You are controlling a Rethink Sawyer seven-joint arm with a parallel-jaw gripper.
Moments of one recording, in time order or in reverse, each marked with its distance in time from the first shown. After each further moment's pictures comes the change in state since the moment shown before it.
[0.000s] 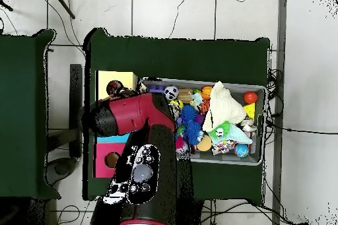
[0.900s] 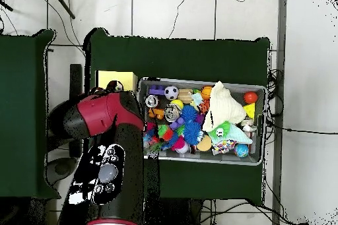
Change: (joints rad) arm 0.099 0.030 -0.003 -0.051 0.046 0.000 0.000
